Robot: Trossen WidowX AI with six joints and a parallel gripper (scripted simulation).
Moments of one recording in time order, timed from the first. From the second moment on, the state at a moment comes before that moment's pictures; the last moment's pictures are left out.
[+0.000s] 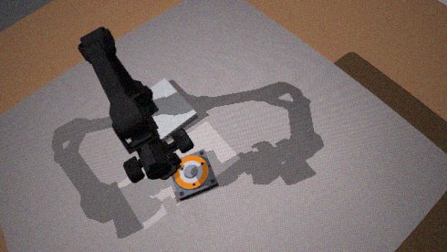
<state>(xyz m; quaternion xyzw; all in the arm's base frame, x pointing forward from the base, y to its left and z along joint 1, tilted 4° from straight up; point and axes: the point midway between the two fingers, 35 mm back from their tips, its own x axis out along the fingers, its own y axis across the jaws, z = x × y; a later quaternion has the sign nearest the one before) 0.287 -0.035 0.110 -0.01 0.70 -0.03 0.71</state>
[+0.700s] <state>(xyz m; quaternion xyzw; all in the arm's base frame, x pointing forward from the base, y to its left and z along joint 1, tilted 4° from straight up) 0.283 -0.030 0.057 -0.05 0.71 0.00 0.70</state>
